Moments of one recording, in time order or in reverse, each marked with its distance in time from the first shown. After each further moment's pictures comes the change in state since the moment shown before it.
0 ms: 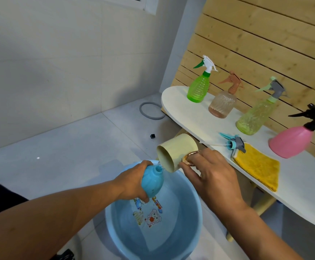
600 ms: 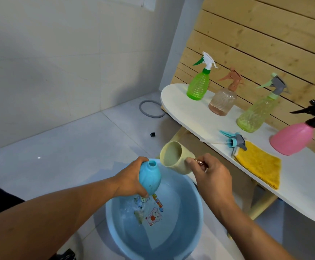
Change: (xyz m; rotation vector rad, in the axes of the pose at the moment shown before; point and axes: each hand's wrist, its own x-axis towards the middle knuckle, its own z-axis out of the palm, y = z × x) left_hand 0.001 -0.005 -0.005 -0.171 0.011 -0.035; right_hand -0.003 0.007 0.029 0.378 -0.118 0.642
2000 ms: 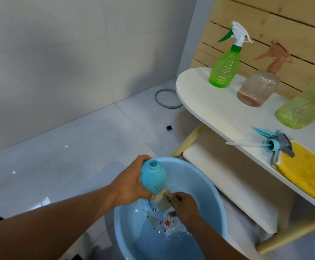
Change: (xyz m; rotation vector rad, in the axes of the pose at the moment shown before) left_hand 0.018 -0.031 -0.005 -0.046 0.130 -0.014; right_hand -0.002 0.109 0.203 0.354 -0.574 0.477
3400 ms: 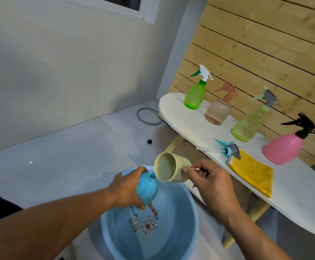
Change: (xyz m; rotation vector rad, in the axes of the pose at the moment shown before) left_hand -0.031 0.037 0.007 0.312 -0.088 -0.047; right_hand -0.173 -0.145 -0.126 -0.214 0.424 -0.538
